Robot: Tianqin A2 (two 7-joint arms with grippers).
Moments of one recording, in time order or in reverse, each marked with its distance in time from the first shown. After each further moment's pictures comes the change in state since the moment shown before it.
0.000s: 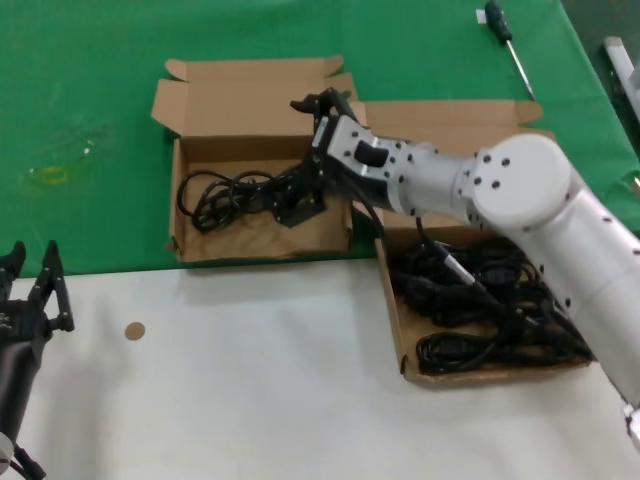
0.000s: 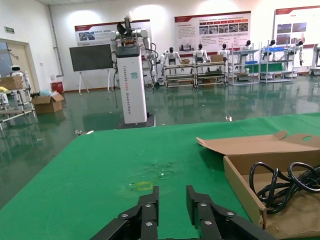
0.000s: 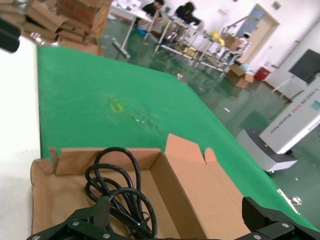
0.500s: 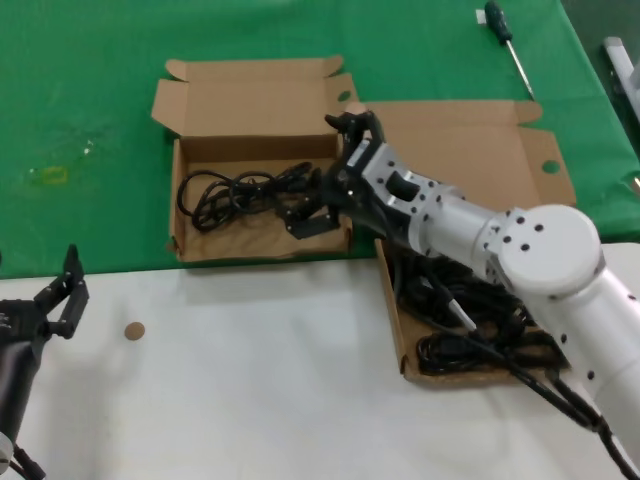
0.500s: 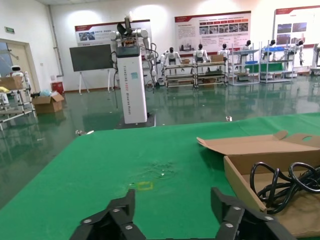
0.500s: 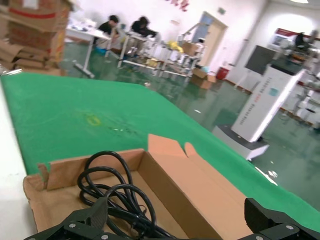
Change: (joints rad) left arm 0.000 0.000 0.000 0.000 0.000 0.000 0.000; right arm -0.206 0.023 0.100 0.157 0.102 0.129 0.012
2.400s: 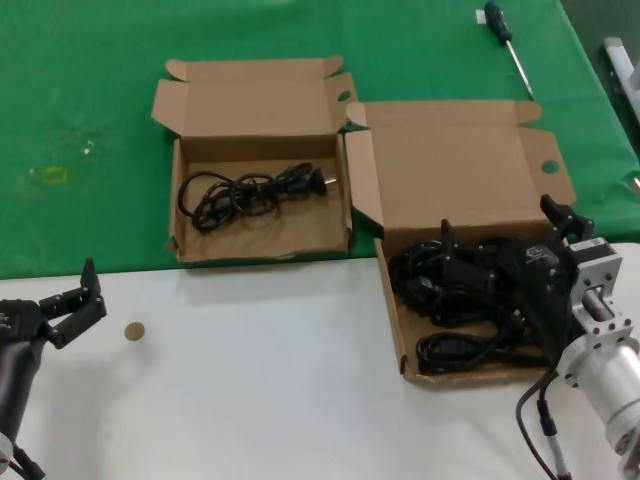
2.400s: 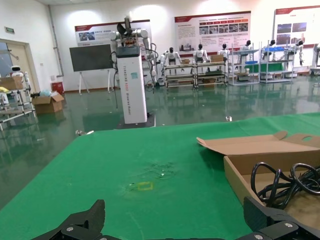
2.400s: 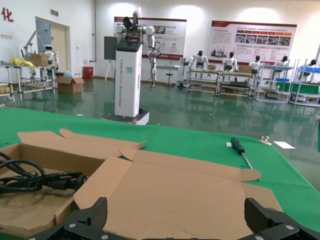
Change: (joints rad) left arm 0.000 0.000 0.000 0.000 0.000 0.000 0.000; right arm -0.682 0.075 0.332 0.520 0.338 0.426 0.040
